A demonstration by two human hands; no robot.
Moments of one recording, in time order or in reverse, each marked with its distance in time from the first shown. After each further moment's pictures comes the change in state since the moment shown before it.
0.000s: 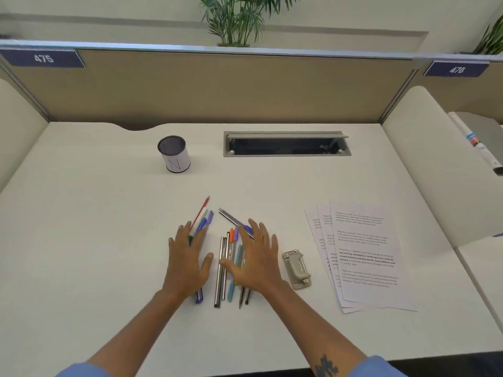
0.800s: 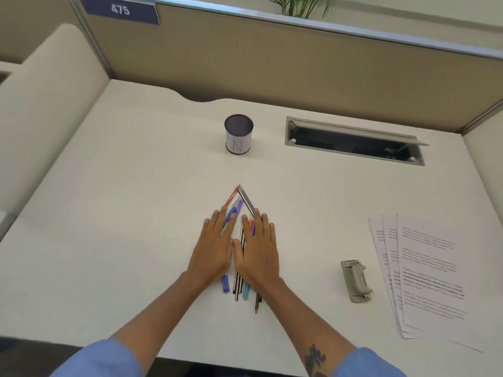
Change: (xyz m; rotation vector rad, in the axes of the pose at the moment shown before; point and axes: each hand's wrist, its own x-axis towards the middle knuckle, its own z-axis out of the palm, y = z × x) left_hand 0.000 -0.086 -0.018 -0.040 -0.063 0.047; right_hand 0.037 -0.105 0.104 -0.049 0.014 -0.093
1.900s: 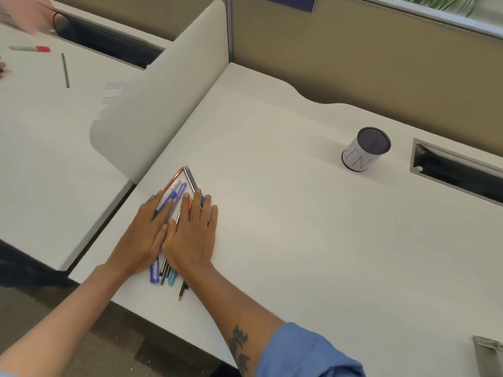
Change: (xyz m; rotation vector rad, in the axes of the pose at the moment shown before) left_hand -0.152 -0.324 -0.179 -0.079 0.172 -0.259; right_hand 0.041 -0.368 0.184 0.155 -0.153 -0.207
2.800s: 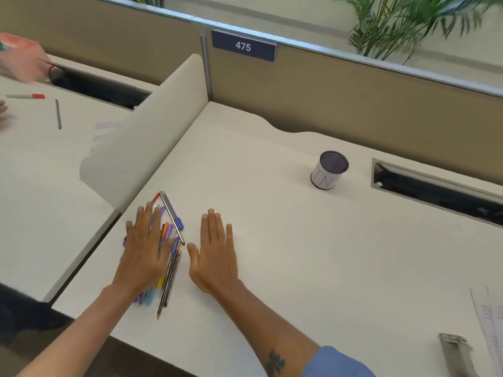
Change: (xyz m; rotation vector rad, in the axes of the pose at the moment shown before) left_hand 0.014 0.063 0.009 0.136 0.142 -0.056; right_hand -0.015 0.074 -0.085 -0.059 -0.013 -0.151
